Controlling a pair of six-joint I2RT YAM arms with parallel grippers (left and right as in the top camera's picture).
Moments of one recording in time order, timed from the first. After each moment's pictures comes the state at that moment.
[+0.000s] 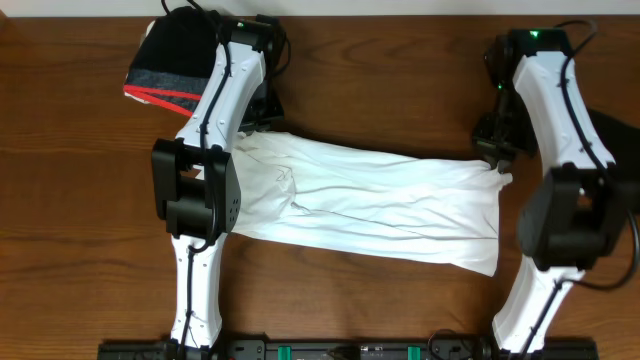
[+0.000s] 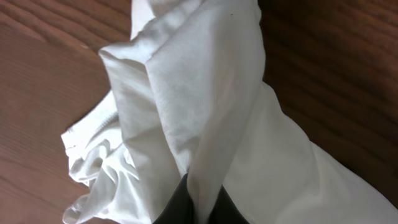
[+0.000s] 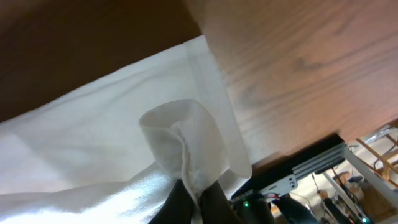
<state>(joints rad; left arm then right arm) -0.24 2.35 2.17 -1.51 -0.16 -0.57 0.02 2.05 1.86 -1.69 0.14 0.58</state>
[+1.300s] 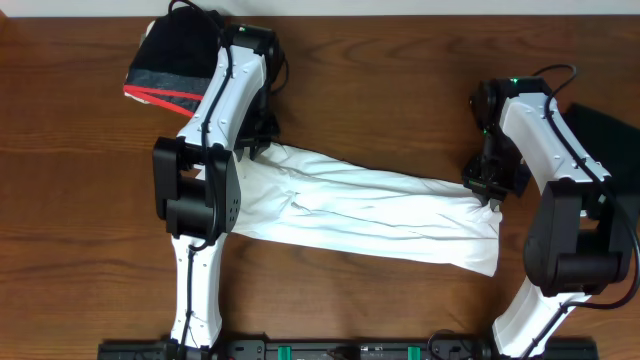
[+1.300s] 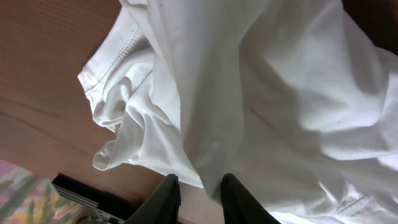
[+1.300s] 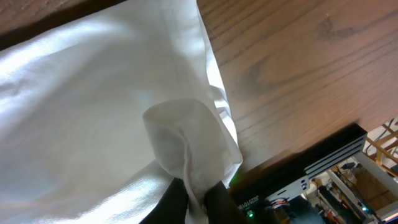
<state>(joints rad) -0.24 2.35 2.13 -1.70 -0.13 -0.52 0.05 1.95 1.47 -1.47 0.15 0.64</state>
